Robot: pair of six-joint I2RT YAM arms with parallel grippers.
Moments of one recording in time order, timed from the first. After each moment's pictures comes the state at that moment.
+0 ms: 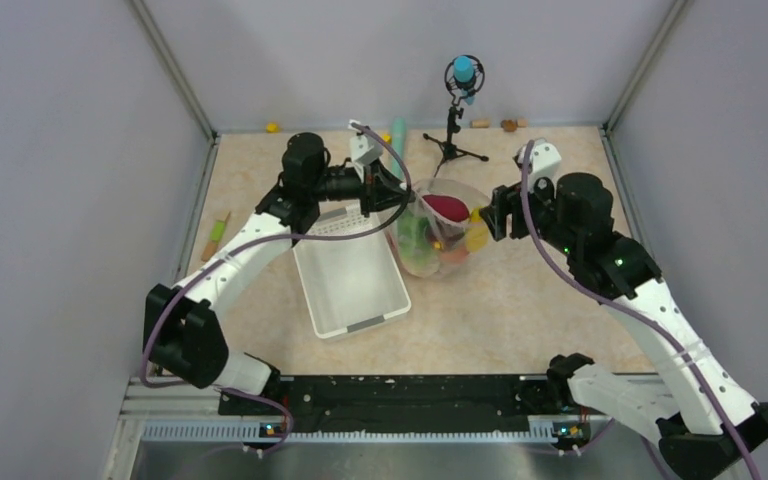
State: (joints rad) left arm -0.42 1.46 1.19 0.20 1.03 -0.02; right arm 0.48 0.95 1.12 -0.55 0.01 0.07
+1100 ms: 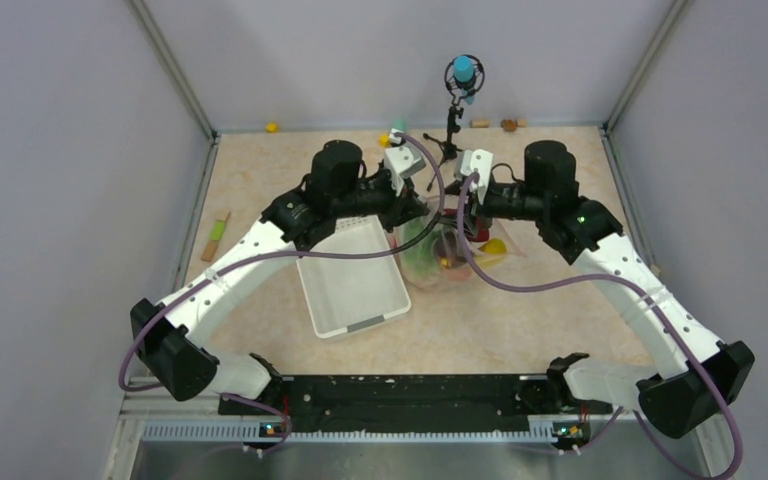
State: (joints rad) left arm -0.70 1.38 1.38 -0.33 0.50 0.12; right arm 0.48 1.17 1.23 -0.40 -0.72 -0.54
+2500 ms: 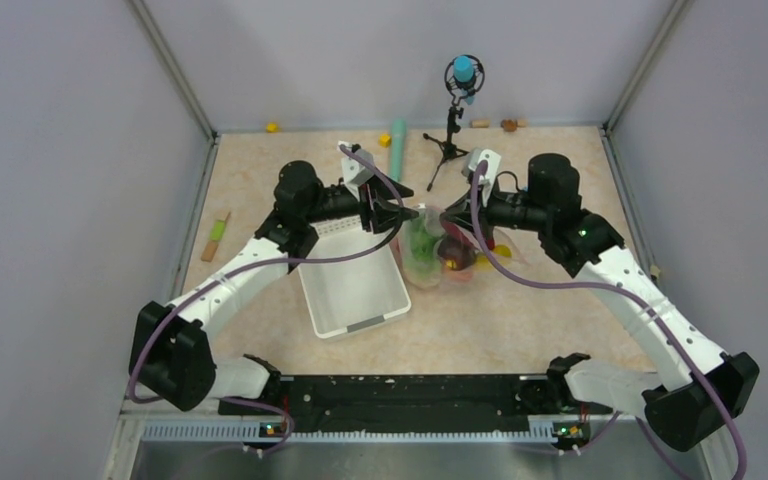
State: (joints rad) left arm -0.49 1.32 0.99 0.41 0.90 -0.08; right arm 0.48 1.11 1.13 -0.36 -0.67 -0.32
